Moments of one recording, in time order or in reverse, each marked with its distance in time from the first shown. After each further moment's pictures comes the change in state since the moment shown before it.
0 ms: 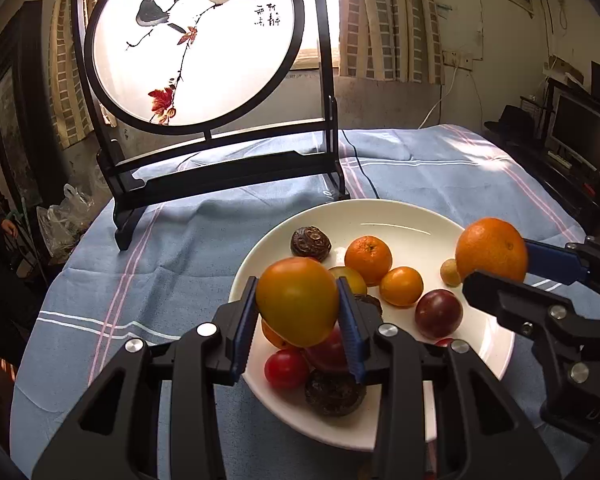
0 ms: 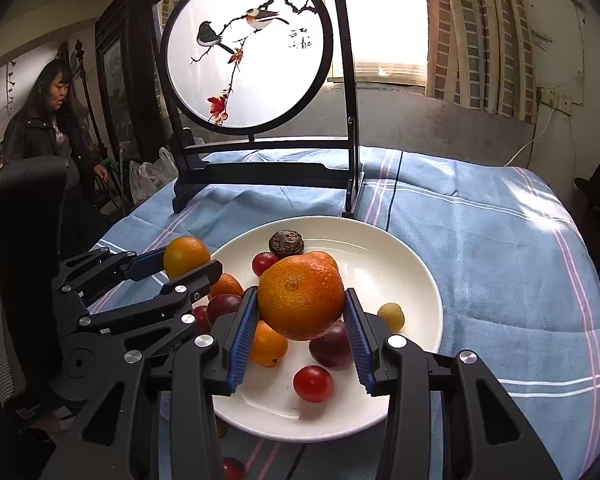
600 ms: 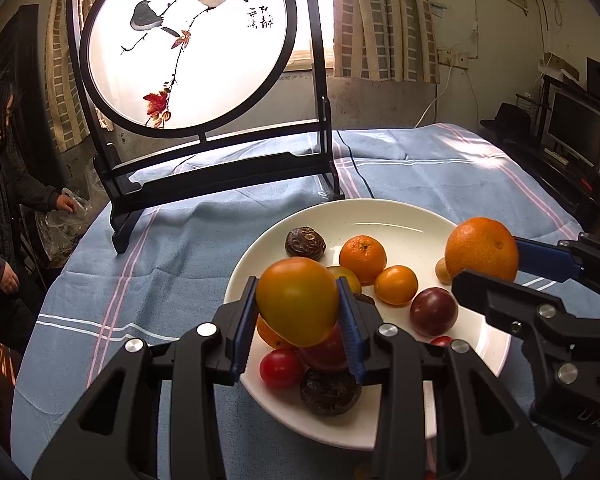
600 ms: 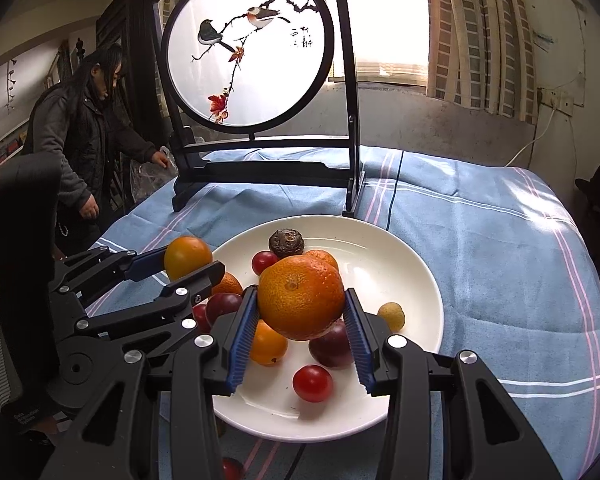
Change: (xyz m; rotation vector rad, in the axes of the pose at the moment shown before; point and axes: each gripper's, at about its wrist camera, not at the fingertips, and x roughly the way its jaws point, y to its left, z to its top) left arm -0.001 -0.003 0.000 0.012 -0.006 -0.007; right arm 0.000 0.000 -0.001 -0.002 -0.001 0.008
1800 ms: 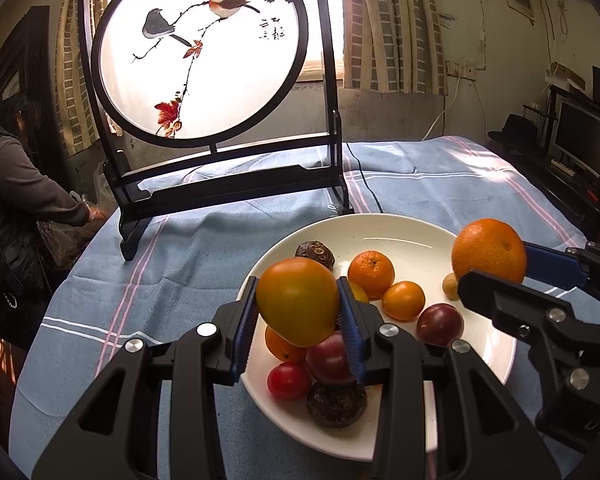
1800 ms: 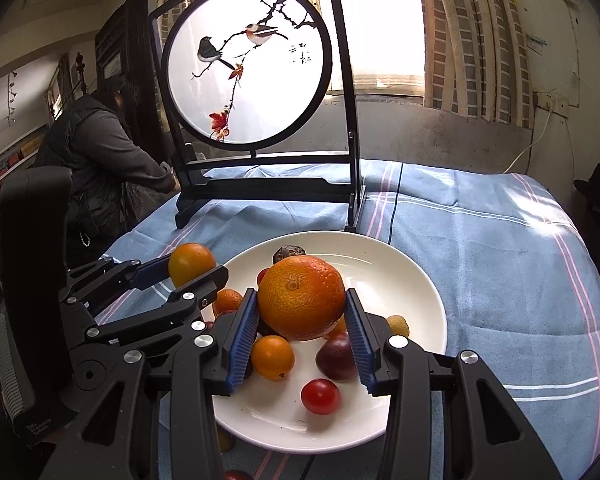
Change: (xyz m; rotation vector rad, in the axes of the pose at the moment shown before) left arm 0.001 0.005 0.005 -0.032 -0.038 0.031; right arm -0.003 0.000 0.003 0.036 -0.055 0.003
